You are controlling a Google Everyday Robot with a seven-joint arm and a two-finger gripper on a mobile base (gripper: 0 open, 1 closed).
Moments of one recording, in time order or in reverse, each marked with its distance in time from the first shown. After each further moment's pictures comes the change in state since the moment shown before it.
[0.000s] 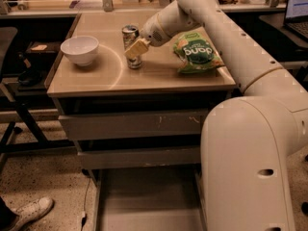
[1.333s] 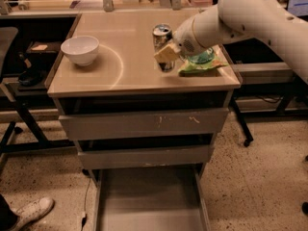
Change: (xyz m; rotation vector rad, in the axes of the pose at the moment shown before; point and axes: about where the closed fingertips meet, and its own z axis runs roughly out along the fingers) arm 0.030 0.058 -0.109 0.323 0.041 0.062
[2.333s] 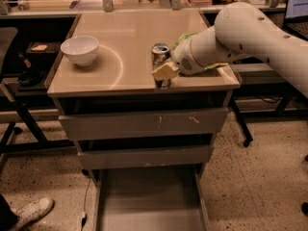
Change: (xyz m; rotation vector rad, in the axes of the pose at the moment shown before) arm 0.042 0.037 0.012 -0.056 0.051 0.069
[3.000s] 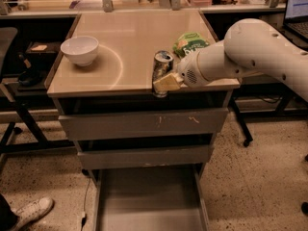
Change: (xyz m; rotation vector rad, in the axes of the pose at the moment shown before) arm 0.023 0.025 -0.015 0.001 -0.035 0.148
